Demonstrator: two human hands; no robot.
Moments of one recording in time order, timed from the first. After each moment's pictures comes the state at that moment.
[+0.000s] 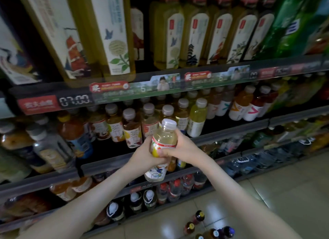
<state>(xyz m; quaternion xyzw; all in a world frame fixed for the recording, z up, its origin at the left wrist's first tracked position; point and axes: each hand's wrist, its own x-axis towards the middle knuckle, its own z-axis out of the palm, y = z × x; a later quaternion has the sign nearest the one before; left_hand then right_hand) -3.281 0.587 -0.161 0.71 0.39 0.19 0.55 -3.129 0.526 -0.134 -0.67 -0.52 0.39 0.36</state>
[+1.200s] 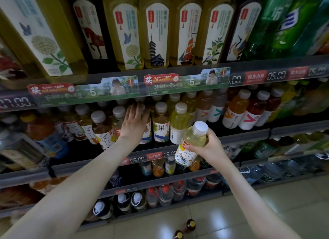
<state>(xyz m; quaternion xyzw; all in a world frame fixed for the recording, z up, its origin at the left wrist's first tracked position) -3.159 0.666 -0.175 0.88 0.44 0.11 -0.17 -2.953 0.495 -0.170 -0.69 -0.44 0.32 0.48</state>
